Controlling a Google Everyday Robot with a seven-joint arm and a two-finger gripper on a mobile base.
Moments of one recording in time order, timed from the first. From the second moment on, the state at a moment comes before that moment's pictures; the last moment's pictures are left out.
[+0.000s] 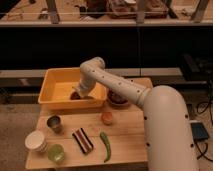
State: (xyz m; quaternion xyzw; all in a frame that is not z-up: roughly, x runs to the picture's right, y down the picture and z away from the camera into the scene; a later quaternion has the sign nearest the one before) arm -0.118 0.032 0.893 0.02 -0.33 -0.85 0.42
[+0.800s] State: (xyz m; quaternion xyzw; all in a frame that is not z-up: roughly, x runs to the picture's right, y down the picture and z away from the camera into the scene) arm -0.126 -0.044 0.992 -0.02 -0.28 -0.84 0.47
